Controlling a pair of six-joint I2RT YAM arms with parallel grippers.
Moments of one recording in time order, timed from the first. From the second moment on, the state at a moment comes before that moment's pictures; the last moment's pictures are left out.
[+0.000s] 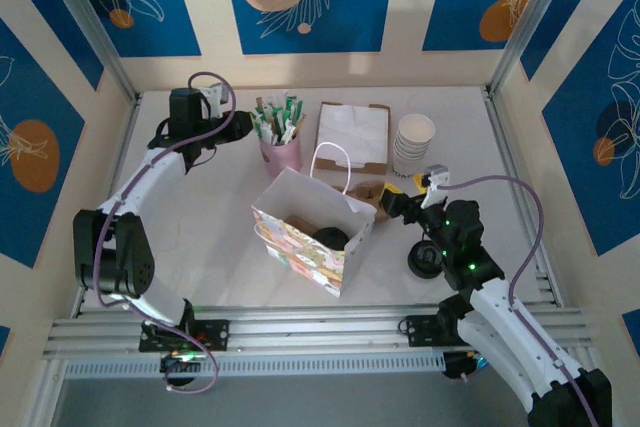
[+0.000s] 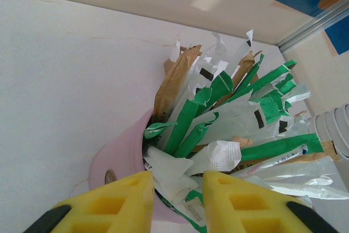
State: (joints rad) left arm -0.13 1.58 1.23 -0.20 0.49 -0.39; right arm 0.35 0.60 0.32 0.14 -0.08 0.22
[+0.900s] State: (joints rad) left arm -0.11 1.57 1.24 -0.18 0.51 -0.40; right arm 0.35 0.60 0.32 0.14 -0.08 0.22
